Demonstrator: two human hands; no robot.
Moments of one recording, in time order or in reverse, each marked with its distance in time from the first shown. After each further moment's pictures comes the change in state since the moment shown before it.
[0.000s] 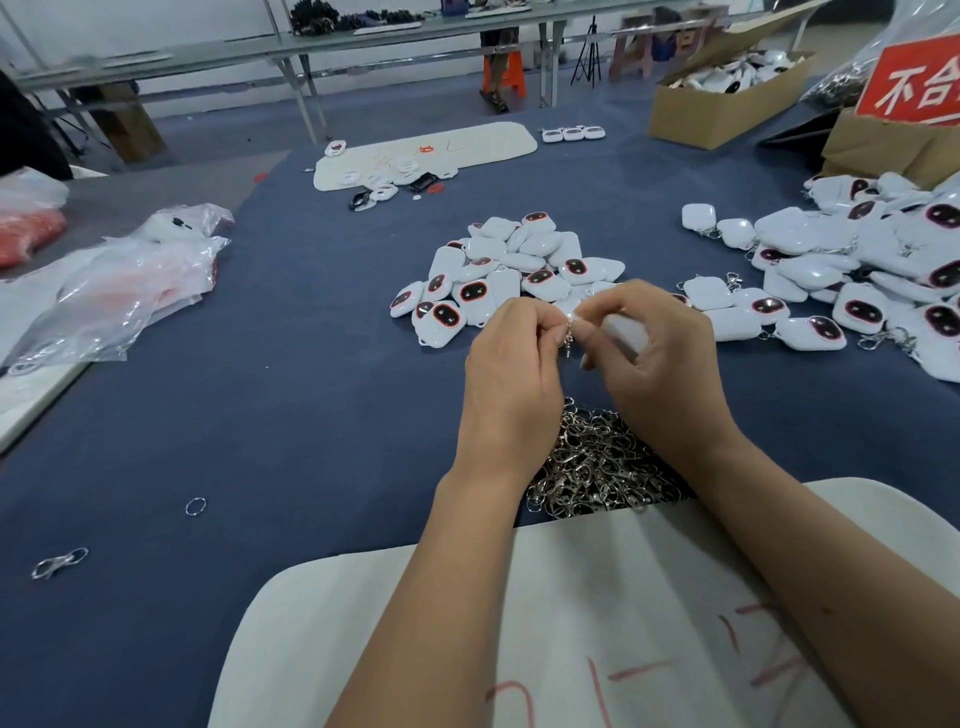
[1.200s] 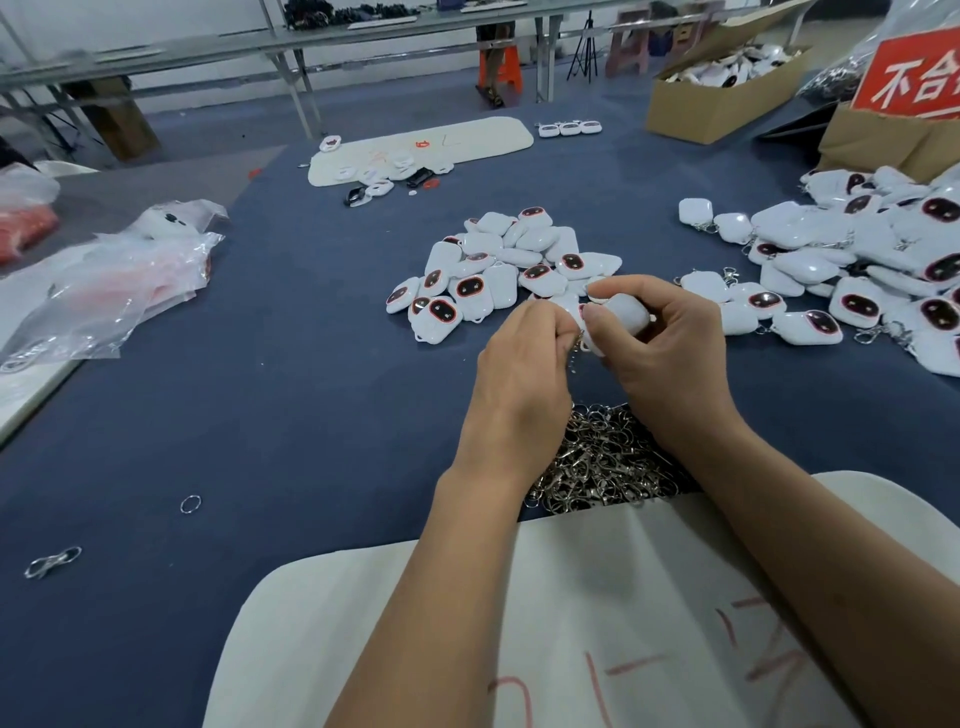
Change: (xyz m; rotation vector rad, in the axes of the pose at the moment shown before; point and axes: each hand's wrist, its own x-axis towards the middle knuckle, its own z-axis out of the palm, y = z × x) left_hand -0.002 -0.001 0.003 0.013 -0.119 0.000; right_hand 0.001 0.003 0.004 0.289 0.115 0.348
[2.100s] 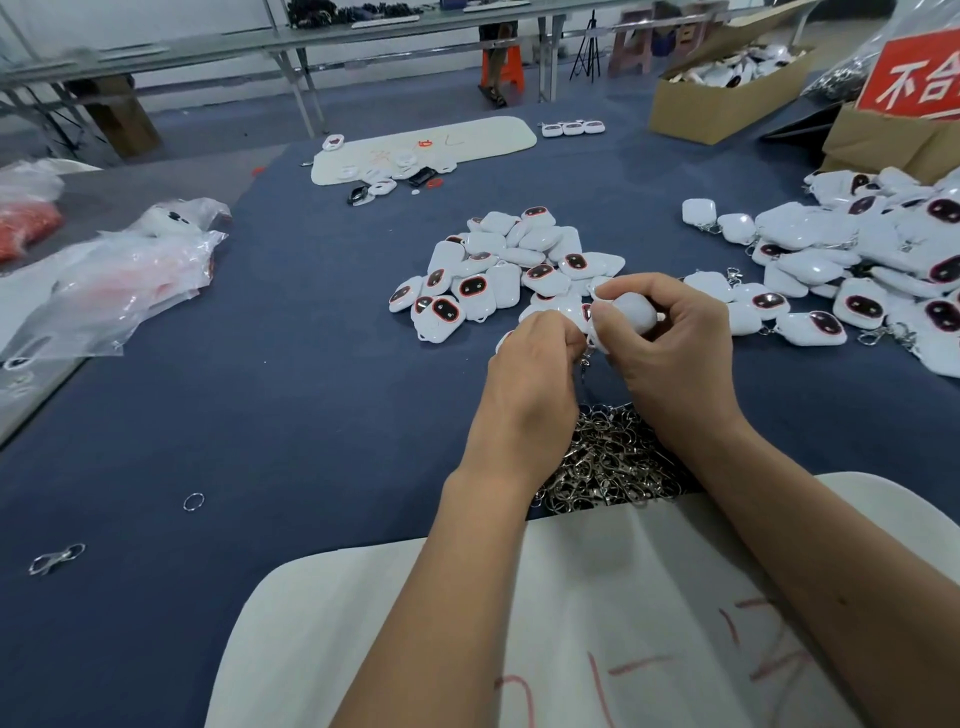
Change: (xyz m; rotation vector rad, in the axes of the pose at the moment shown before) left_hand -0.004 0.002 0.002 0.070 -0.083 -0.011; right_hand 0.000 -0.001 0.000 -0.042 0.038 -0.017
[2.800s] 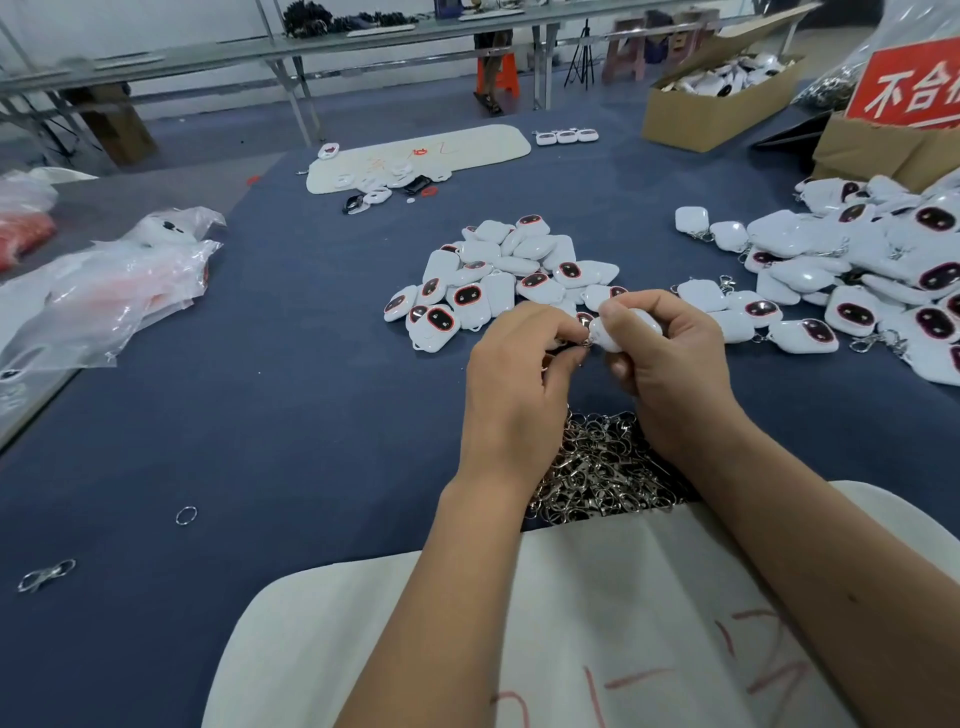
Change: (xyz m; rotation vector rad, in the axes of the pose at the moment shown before) left_hand 0.008 -0.005 0.001 -0.121 0.180 0.109; right_hand 0.002 -0.004 -0.001 0.440 -0.031 0.353
